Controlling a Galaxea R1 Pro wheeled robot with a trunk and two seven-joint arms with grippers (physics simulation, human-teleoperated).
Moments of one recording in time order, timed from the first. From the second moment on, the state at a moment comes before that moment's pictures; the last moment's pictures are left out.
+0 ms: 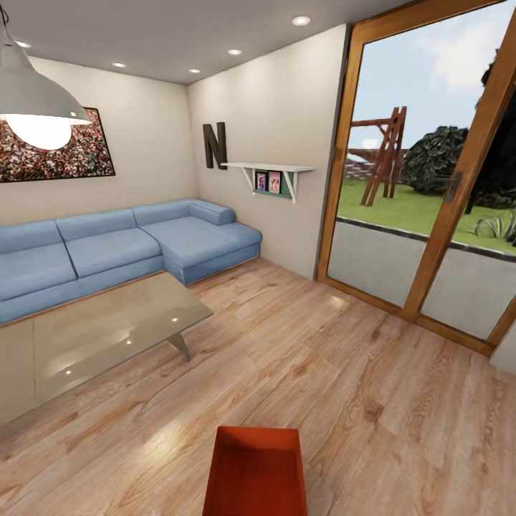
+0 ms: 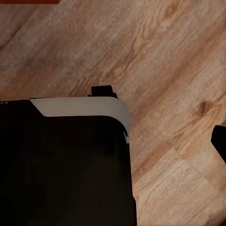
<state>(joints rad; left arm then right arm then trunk) -0.20 -0.02 0.00 -0.01 0.17 -0.05 -0.01 -0.19 0.03 0.60 0.03 -0.64 -0.12 -0.13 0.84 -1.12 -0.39</state>
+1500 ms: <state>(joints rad) -0.20 -0.02 0.00 -0.01 0.17 -0.05 -0.01 -0.19 0.03 0.60 0.03 -0.64 -0.12 -0.13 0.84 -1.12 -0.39</state>
